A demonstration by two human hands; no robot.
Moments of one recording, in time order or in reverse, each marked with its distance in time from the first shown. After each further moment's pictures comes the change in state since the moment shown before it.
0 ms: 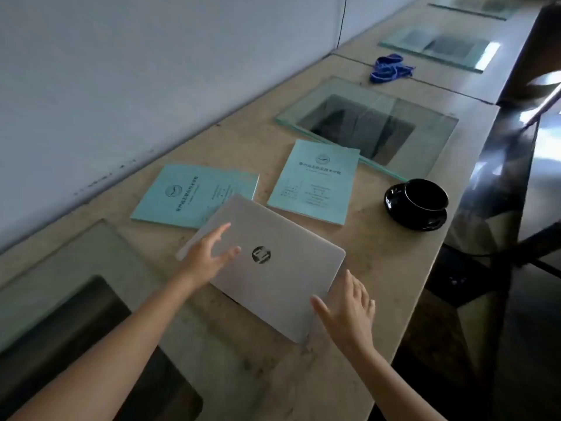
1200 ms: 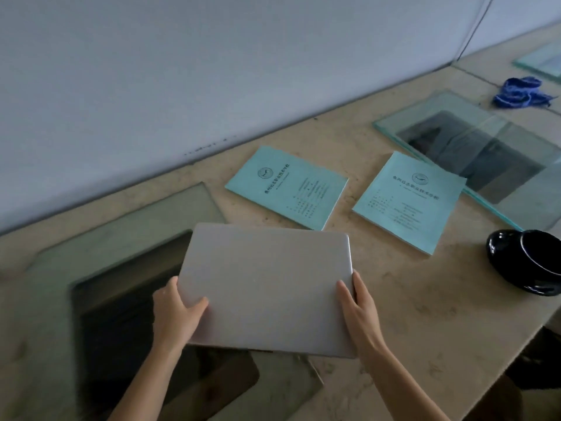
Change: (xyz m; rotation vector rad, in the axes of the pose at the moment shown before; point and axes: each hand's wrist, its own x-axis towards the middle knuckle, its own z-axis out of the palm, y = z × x) left_hand -0.170 -0.081 -0.045 -0.104 0.593 -0.676; right_hand -0.007 -0.098 0.039 0.661 -0.326 -0.061
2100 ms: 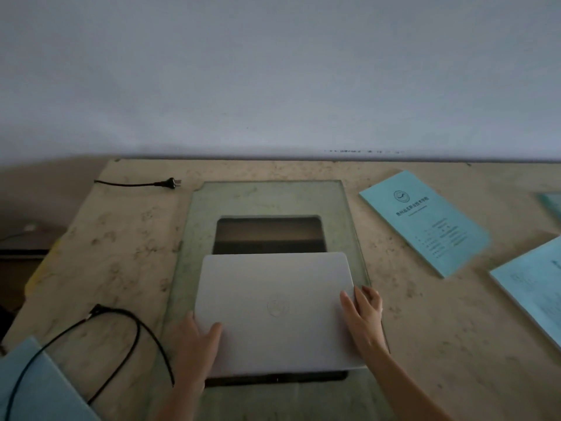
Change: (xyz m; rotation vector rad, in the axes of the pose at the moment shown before) left_hand -0.087 -0.159 -0.067 -0.294 0.292 -0.556; right_hand -0.020 0.013 0.157 -0.563 -0.386 -0.222
